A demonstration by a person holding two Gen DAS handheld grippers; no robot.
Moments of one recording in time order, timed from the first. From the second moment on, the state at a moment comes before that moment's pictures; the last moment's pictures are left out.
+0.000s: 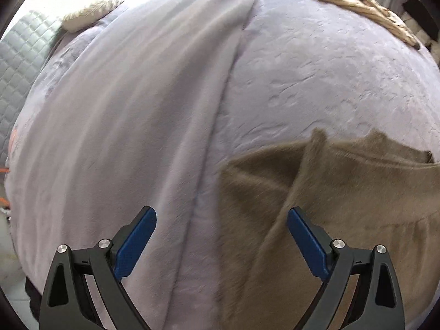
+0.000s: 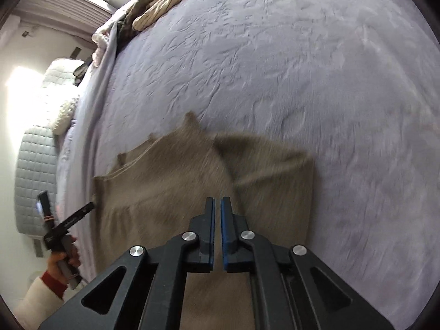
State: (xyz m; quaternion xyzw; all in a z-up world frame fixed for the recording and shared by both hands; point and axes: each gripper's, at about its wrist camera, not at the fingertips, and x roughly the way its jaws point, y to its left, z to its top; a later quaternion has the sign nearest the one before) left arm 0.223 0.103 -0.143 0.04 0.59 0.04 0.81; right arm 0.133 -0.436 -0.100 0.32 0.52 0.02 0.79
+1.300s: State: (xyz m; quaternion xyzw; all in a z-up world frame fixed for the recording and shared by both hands) left arm 0.046 0.112 -0.144 0.03 0.65 -0.10 0.75; right arm 0.046 -0.235 -0.144 0.40 0.56 0.05 0.73
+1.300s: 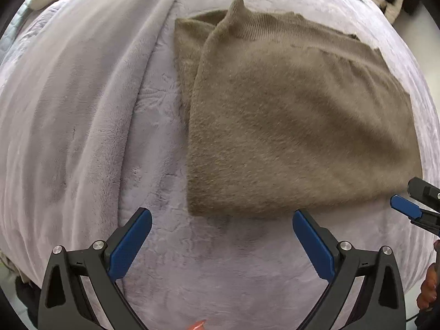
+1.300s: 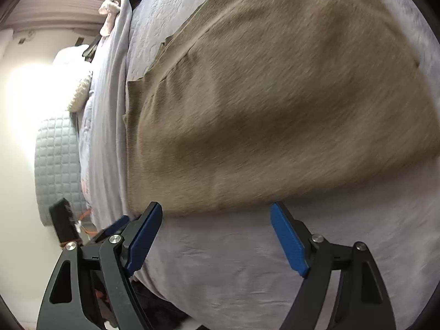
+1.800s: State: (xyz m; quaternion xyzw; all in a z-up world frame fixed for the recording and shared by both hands) left arm 0.047 0.170 -0.155 -0.06 0.68 -0.09 0.73; right arm 0.056 -0.183 -0.181 0.51 0.55 0.04 0.66
